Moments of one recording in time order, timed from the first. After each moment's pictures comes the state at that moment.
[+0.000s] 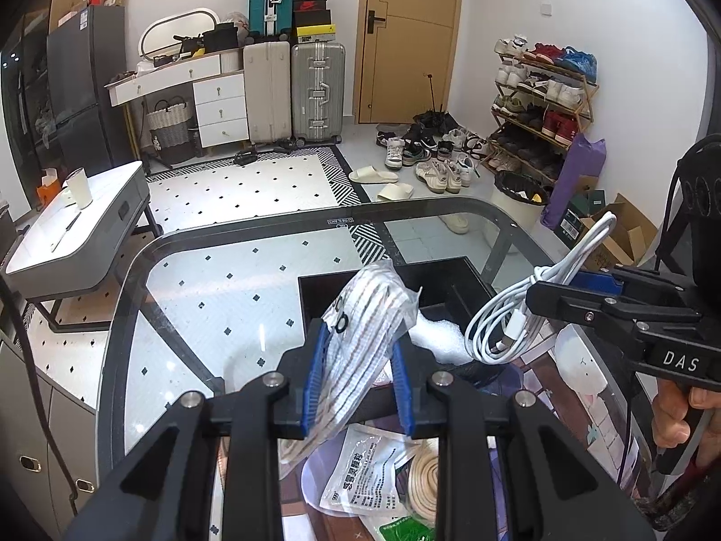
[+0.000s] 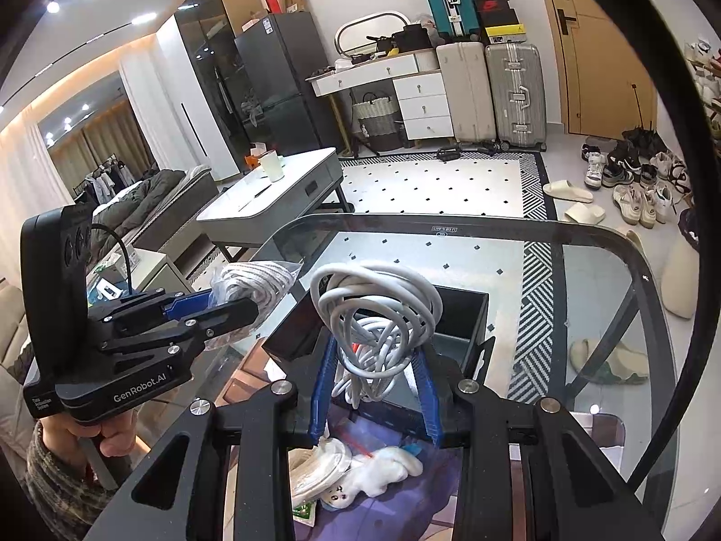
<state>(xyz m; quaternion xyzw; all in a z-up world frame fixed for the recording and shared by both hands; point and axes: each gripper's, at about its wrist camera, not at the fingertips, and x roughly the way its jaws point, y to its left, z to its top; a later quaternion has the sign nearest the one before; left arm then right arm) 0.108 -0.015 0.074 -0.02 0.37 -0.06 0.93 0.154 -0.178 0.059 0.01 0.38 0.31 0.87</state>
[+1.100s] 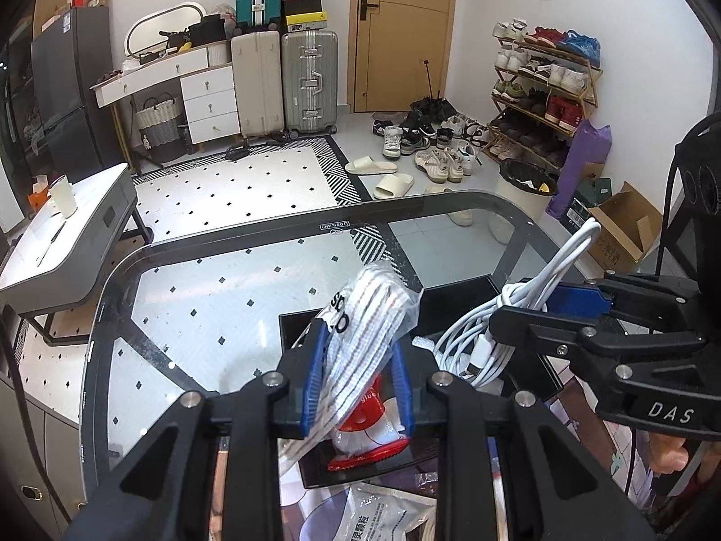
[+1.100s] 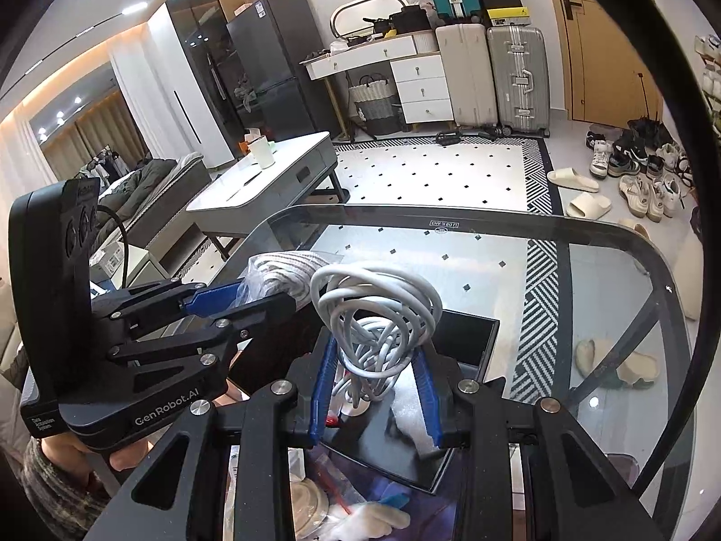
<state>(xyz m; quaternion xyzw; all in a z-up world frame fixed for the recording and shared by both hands) 0.159 -0.012 0.052 0.00 0.38 -0.07 0.92 0.208 -0.151 0.043 0.00 0.41 0.31 0.86</state>
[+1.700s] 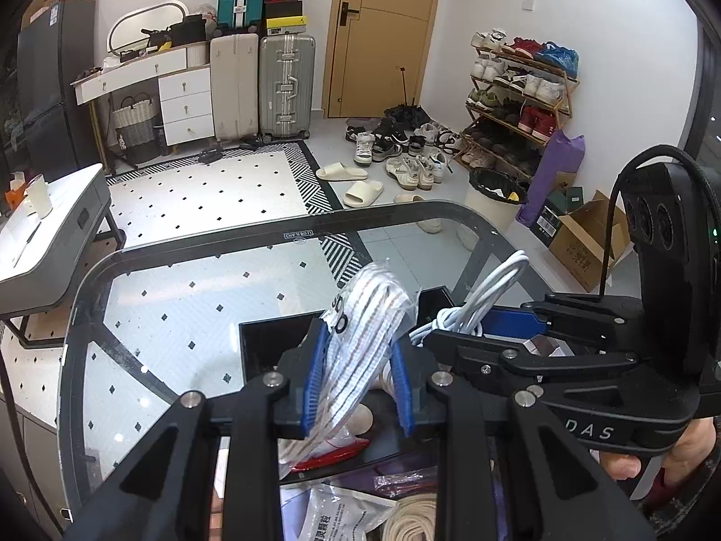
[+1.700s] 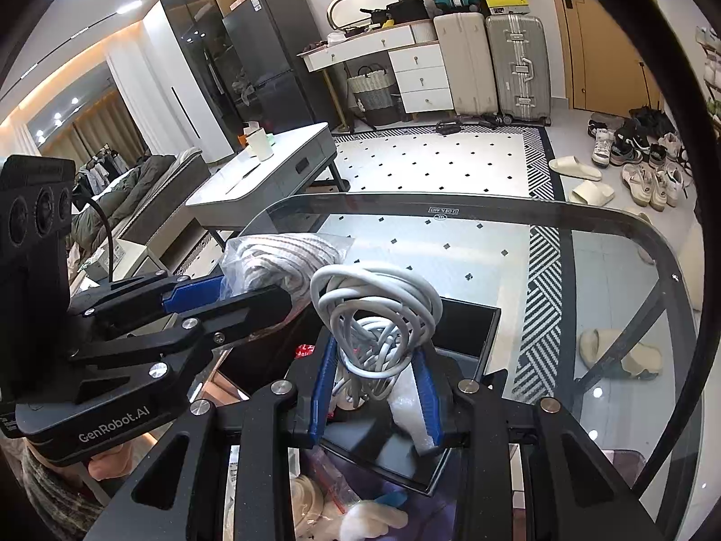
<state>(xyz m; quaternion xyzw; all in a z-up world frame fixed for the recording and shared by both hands) 0.162 -0.024 0.063 -0.03 0.38 -0.12 0.92 0.219 -0.151 0.034 0.00 0.43 0.31 0.85</state>
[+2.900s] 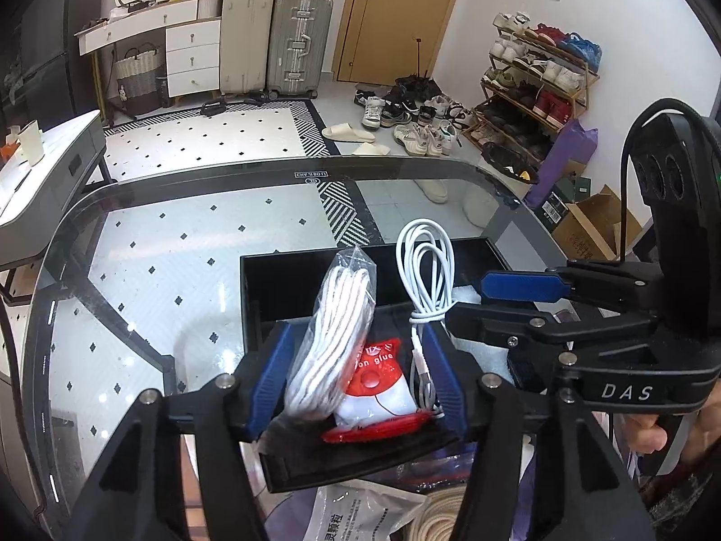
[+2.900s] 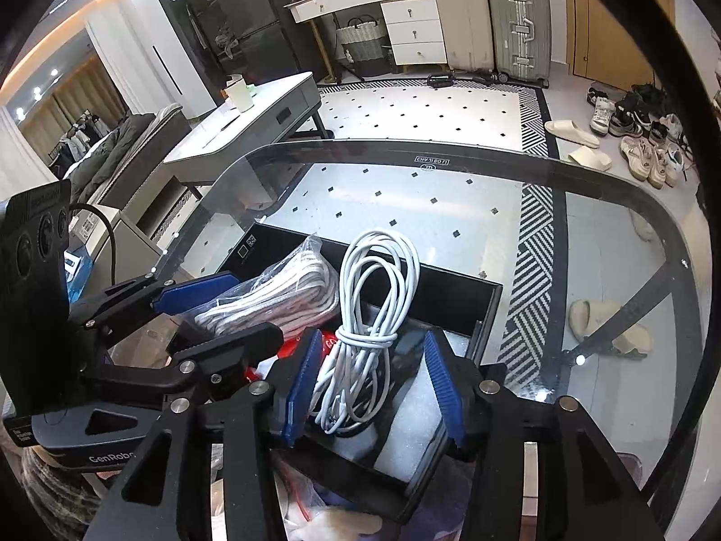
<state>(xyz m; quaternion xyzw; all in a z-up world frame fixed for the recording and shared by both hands) 0.172 -0.008 0.015 -0.07 0.43 -0.11 0.89 0.246 -0.143 -0.002 -0.05 0.49 0.29 0.82</state>
